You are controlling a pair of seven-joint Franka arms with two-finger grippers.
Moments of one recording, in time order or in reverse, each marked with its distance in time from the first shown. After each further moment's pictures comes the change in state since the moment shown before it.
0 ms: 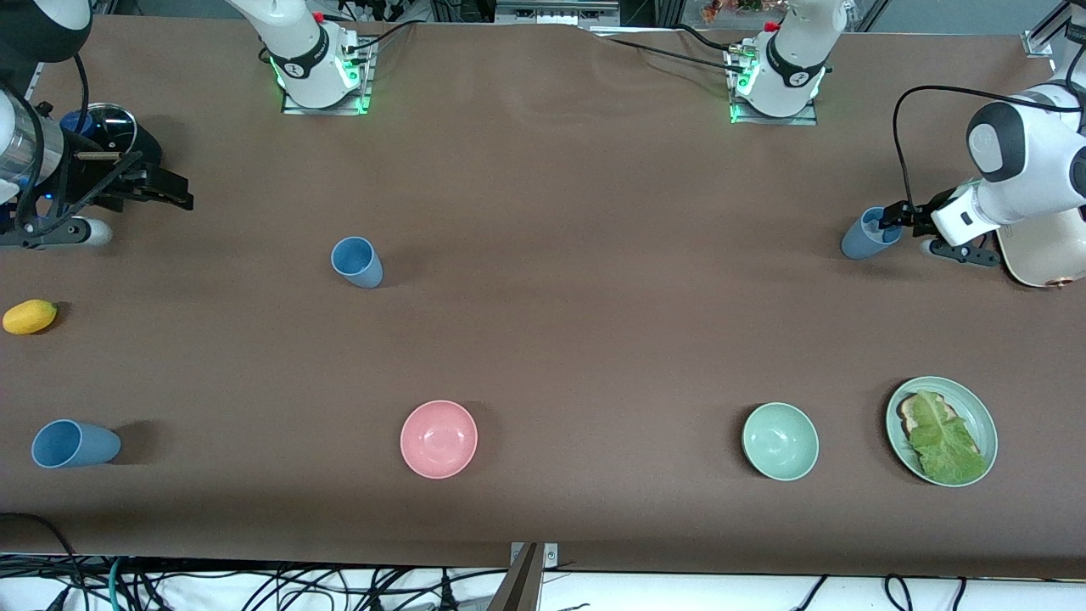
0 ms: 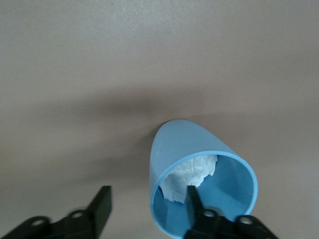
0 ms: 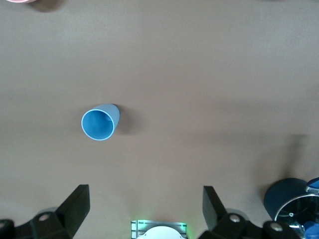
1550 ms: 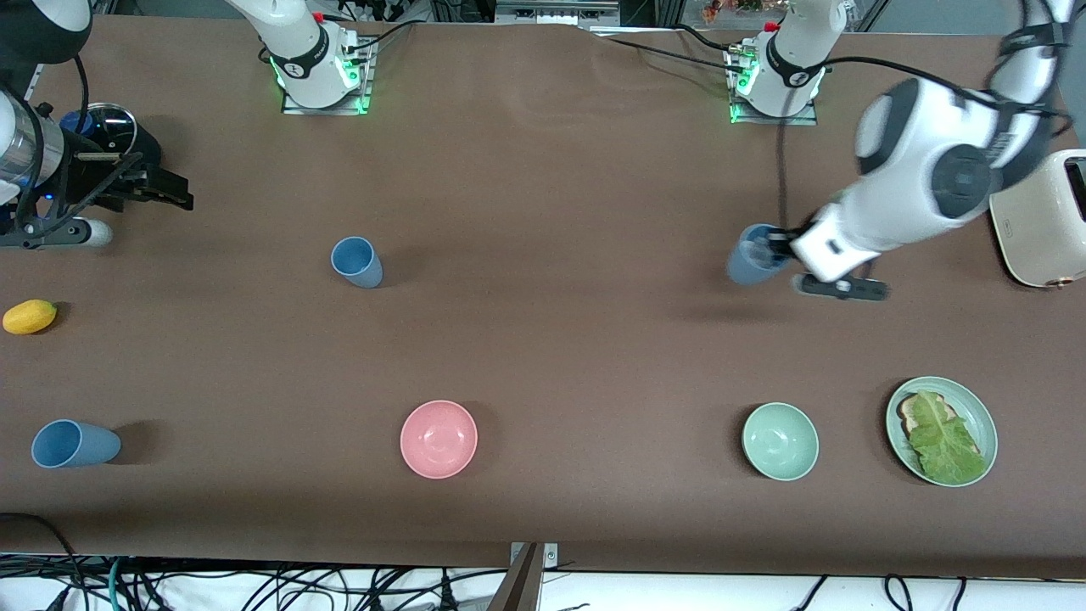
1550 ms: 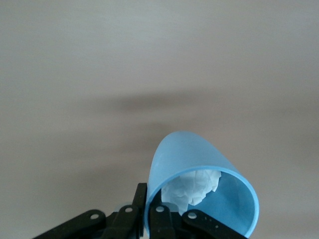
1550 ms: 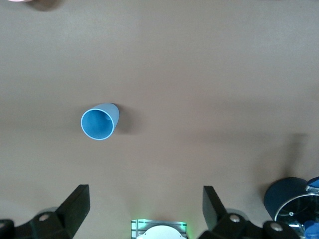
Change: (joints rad) left arm -0.160 0.054 -0.574 0.469 -0.084 -0.380 -0.789; right arm -0.001 0.002 -0.001 0.000 0.000 -0.002 0.000
